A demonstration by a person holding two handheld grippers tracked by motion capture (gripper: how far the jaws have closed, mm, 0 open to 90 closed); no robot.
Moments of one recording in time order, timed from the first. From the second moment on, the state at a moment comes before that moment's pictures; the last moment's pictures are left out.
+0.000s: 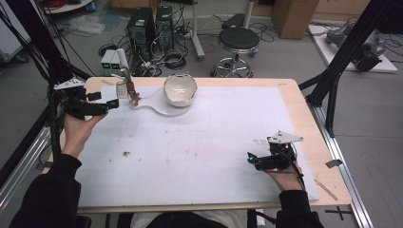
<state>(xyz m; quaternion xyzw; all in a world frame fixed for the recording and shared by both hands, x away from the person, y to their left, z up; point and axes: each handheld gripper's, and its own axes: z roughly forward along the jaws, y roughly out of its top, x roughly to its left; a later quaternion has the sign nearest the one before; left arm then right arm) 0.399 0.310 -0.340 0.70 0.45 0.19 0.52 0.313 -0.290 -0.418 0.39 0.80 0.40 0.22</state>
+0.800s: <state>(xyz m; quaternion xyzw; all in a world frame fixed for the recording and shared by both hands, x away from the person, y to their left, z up) 0.347 0.294 -0.382 0.73 0.42 0.22 0.50 0.313 -0.290 -0.419 0.40 0.80 0.39 0.22</state>
